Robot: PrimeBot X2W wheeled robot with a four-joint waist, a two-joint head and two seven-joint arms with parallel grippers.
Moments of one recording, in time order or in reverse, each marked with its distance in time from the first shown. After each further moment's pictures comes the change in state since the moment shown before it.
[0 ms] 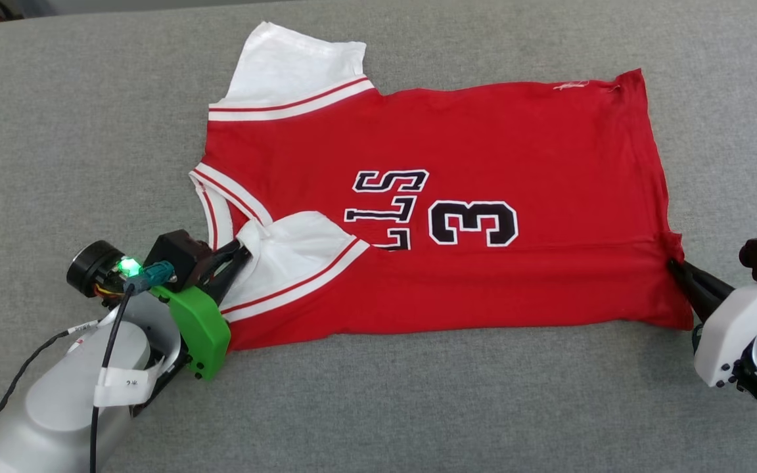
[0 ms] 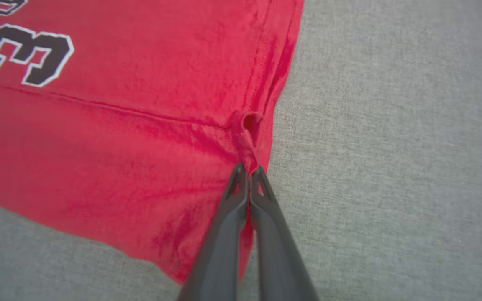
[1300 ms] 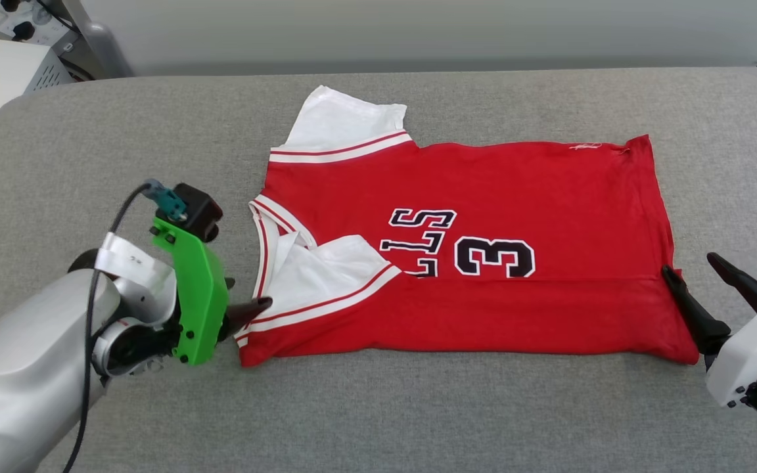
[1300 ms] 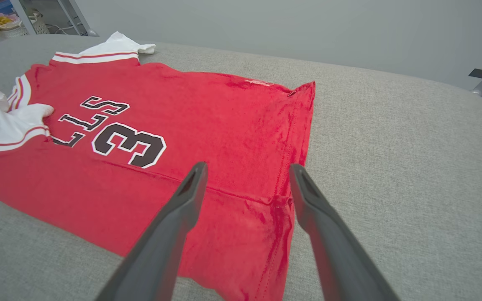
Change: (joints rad) left arm -0.185 0.145 -0.194 -0.189 -0.590 0.002 0.695; right arm 0.133 0.028 -0.127 -0.149 -0.055 0.000 -0.059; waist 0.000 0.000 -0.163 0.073
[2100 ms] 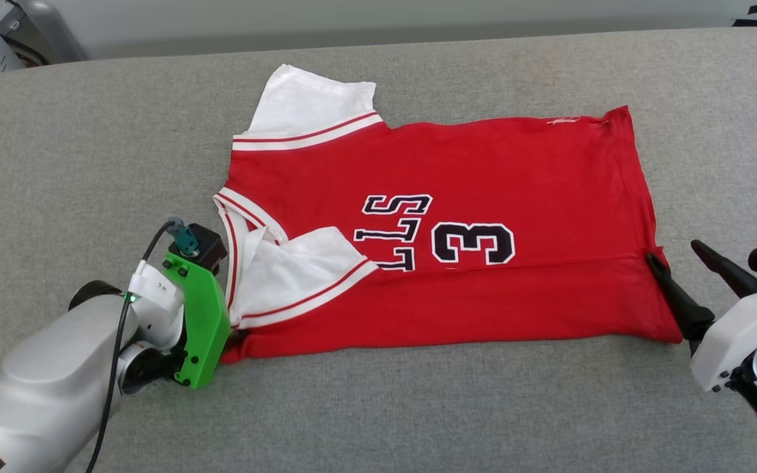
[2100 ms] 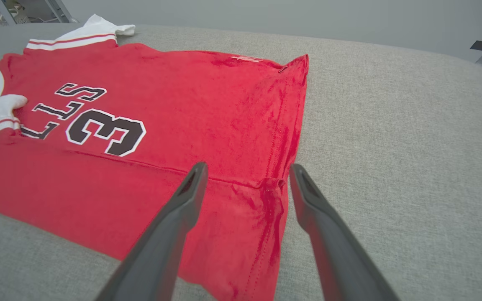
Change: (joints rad) left arm 0.000 -0.101 -0.132 0.267 0.048 -0.010 -0.001; right arm -0.064 0.024 0.043 0.048 0.000 0.000 -0.010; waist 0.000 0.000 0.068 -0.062
